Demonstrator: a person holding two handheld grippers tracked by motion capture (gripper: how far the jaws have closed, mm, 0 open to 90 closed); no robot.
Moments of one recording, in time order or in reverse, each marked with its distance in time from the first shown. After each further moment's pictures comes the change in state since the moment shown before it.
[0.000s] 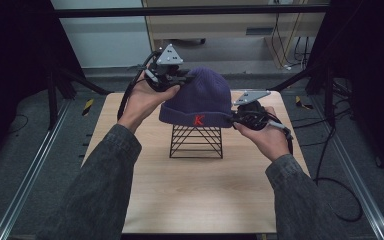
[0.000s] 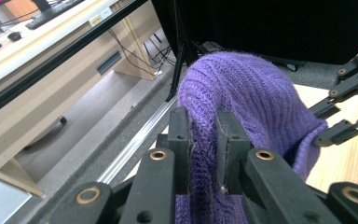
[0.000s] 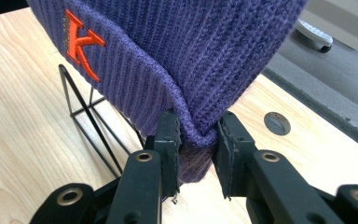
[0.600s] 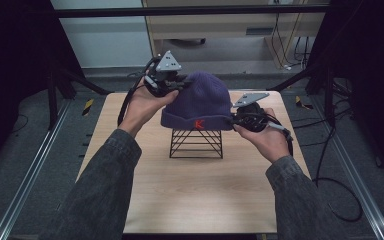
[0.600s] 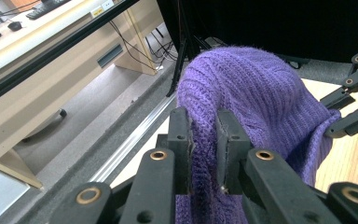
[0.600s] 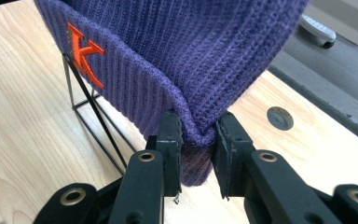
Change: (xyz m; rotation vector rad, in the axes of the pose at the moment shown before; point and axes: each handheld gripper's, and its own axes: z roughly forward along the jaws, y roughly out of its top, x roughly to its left) left arm -0.004 -0.016 0.007 0.021 0.012 -0.009; right arm 0.003 -0.003 0.001 0.022 0.002 -0.009
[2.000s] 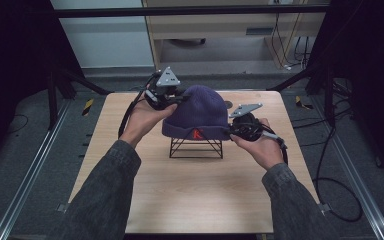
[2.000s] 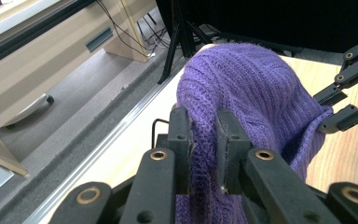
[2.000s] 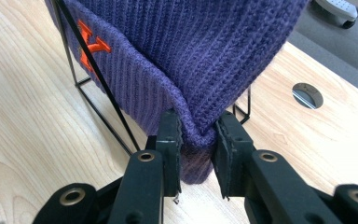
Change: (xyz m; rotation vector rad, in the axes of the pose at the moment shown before) left arm -0.011 -0.035 0.012 0.031 -0.031 -0.030; right arm 0.010 -0.026 0.025 0.050 0.030 0.019
